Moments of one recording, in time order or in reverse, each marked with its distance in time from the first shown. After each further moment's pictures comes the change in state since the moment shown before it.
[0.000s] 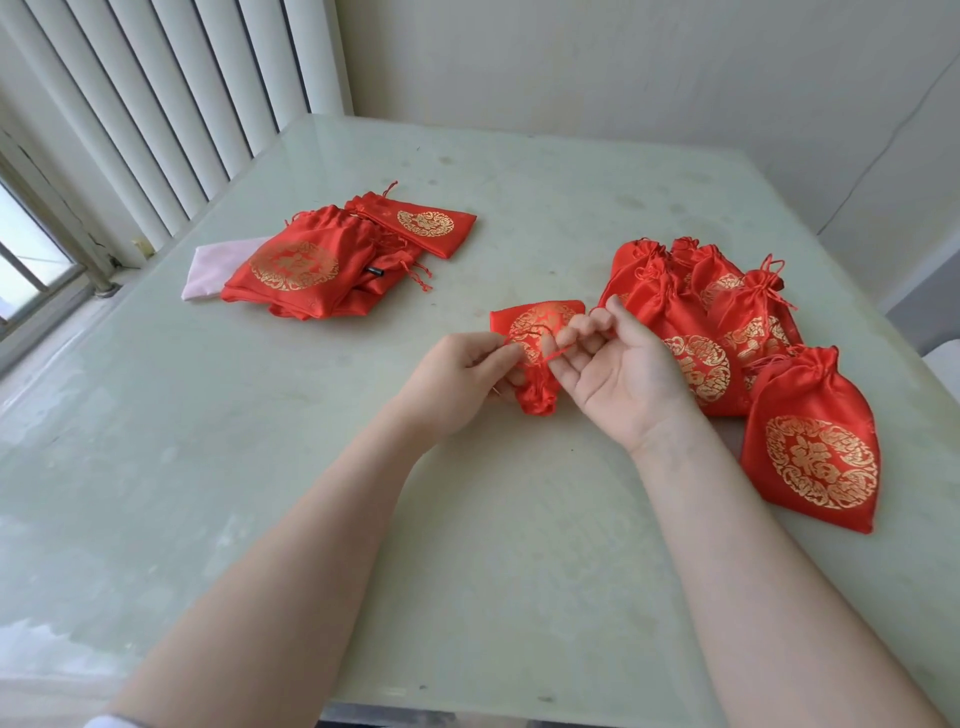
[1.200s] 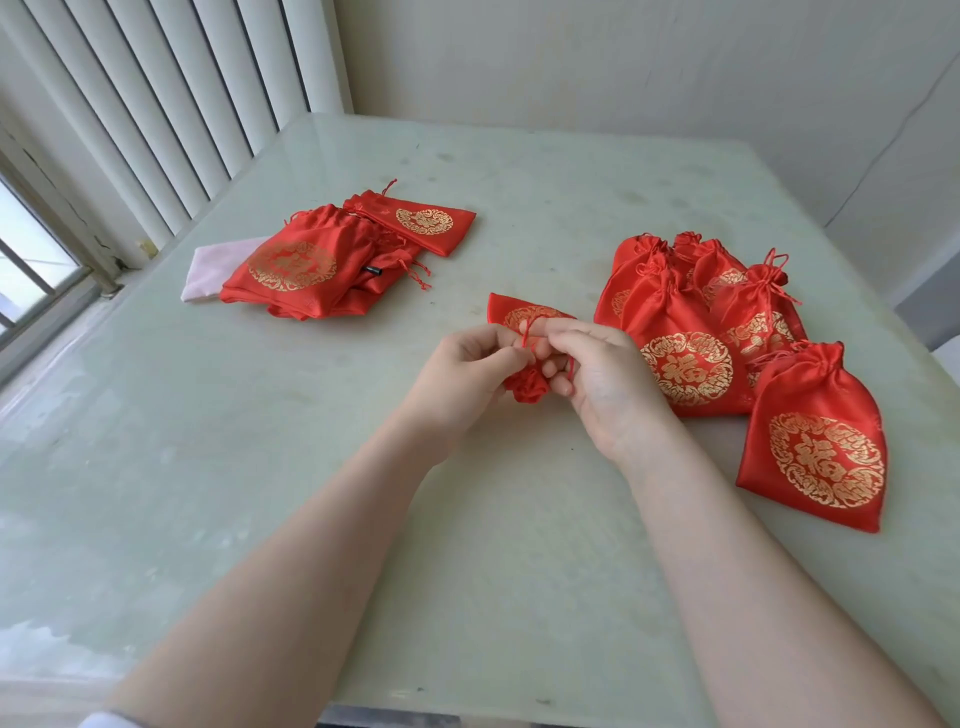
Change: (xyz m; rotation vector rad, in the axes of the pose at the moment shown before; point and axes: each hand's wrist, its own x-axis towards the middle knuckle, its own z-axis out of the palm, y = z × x) left_hand -0.008 0.010 0.009 -0.287 0.025 -0.050; right_hand -0.005 0.017 0.014 -0.651 0.084 -0.178
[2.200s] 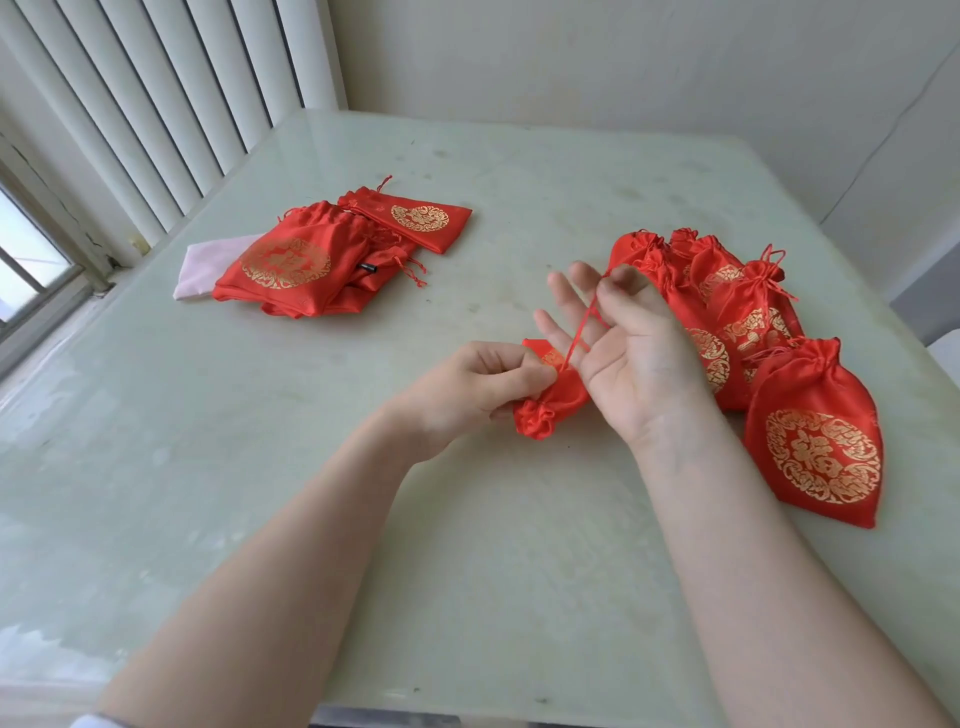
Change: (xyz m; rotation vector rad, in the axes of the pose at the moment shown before) left_hand -0.004 0.002 -0.005 0.013 -0.358 -0.032; right_hand -0.009 -0.022 -0.009 0.628 -0.080 -0.040
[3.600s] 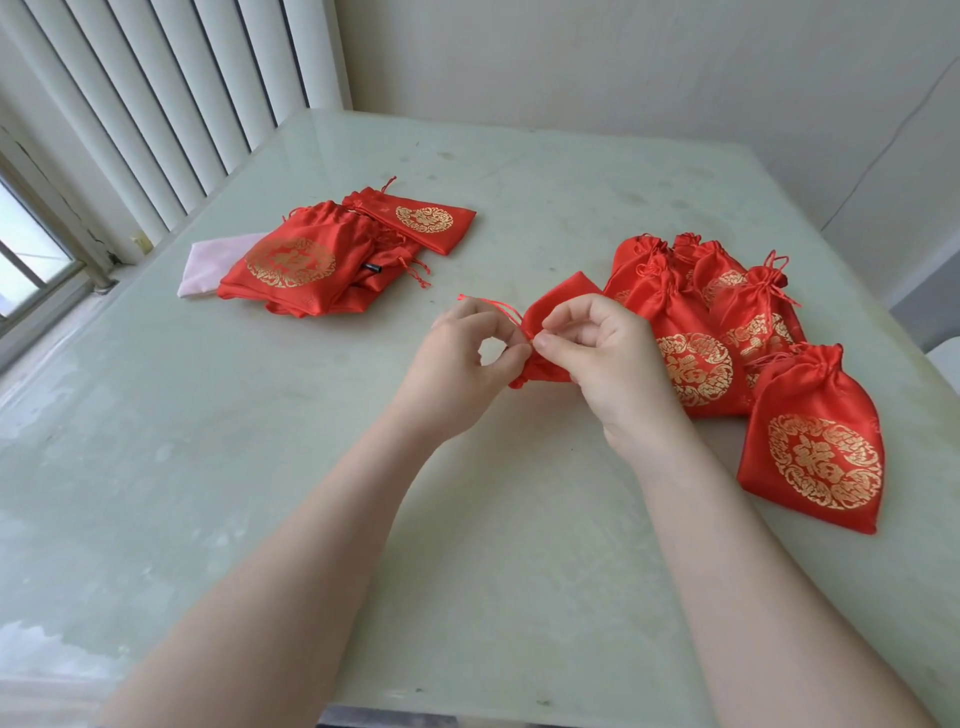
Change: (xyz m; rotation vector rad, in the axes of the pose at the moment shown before) left_hand 0.004 0.001 -0.004 0.581 0.496 0.203; right_hand 0.001 0.015 -0.007 -0.947 -0.002 -0.203
